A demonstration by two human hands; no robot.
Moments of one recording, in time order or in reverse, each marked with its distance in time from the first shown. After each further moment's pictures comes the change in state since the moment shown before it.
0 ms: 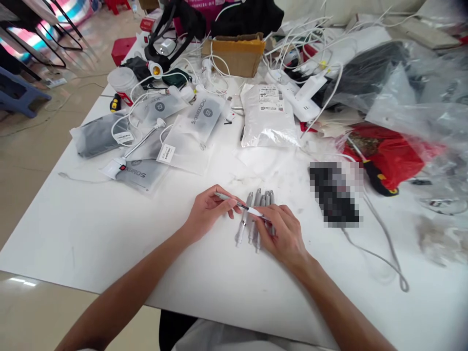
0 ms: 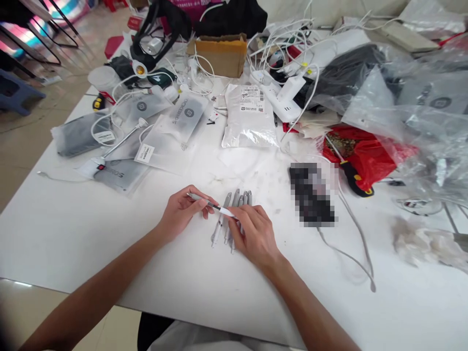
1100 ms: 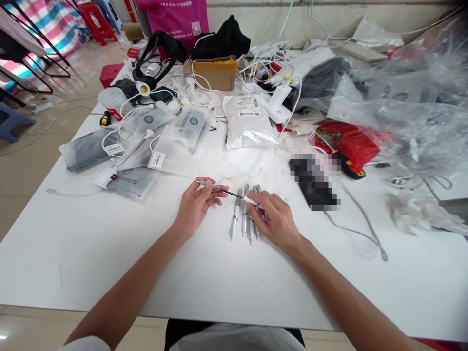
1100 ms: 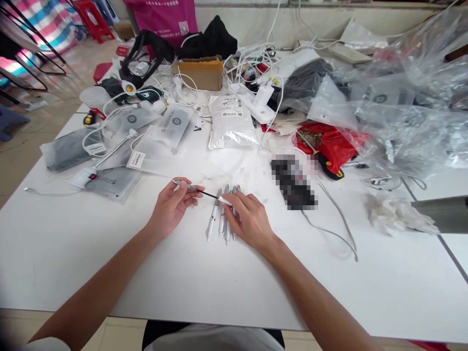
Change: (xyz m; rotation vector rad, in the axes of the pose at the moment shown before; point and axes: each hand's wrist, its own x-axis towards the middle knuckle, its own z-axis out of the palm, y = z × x) left_hand 0.004 0.005 -0.002 -0.098 0.091 0.015; right_hand 0.001 0.009 -0.002 -0.097 0.039 0.001
